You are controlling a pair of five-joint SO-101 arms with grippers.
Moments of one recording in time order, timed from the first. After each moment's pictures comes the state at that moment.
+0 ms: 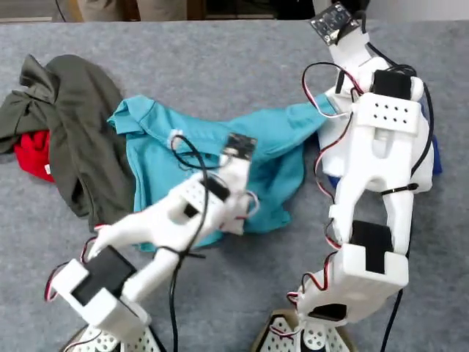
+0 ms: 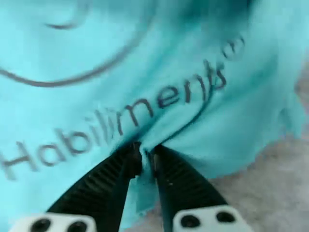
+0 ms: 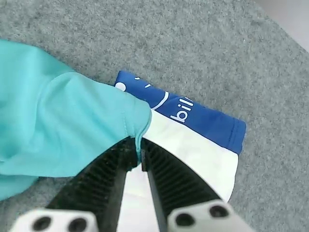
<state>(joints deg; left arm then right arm) 33.3 3.0 34.4 45.8 12.4 7.8 9.8 -15.4 68.8 35.2</state>
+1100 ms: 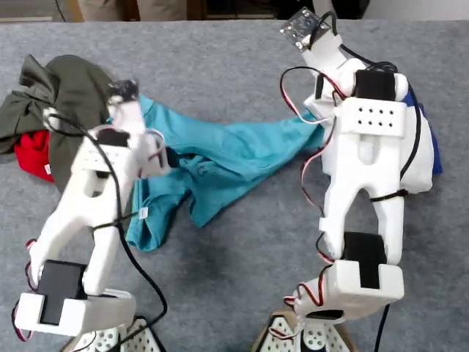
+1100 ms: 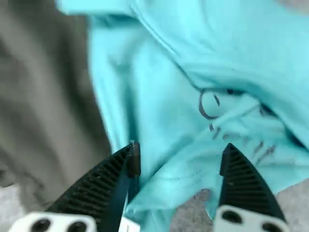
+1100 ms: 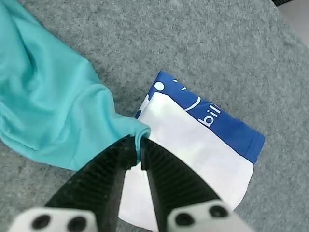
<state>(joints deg) 1.9 -8.5 23.8 62.2 6.1 1.7 4.5 -15.4 77.9 37.0</state>
